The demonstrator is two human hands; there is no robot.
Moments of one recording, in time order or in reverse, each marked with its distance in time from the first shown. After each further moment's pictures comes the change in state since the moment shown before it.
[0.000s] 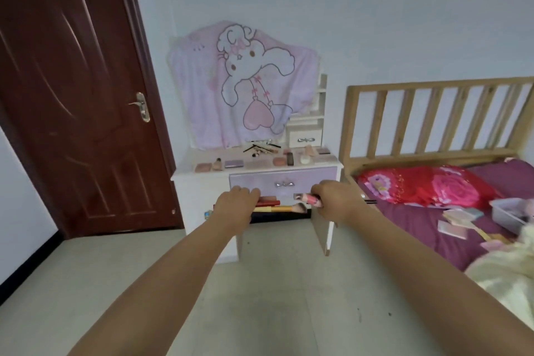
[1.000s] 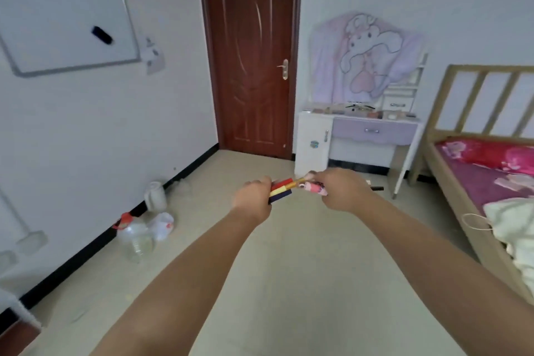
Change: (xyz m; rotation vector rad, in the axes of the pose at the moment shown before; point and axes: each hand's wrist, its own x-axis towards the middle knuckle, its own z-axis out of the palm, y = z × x) left_hand -0.810 0.136 -0.143 -0.309 -0.026 -0.551; right_hand -0.664 -0.367 -0.149 0.087 0.015 -0.464
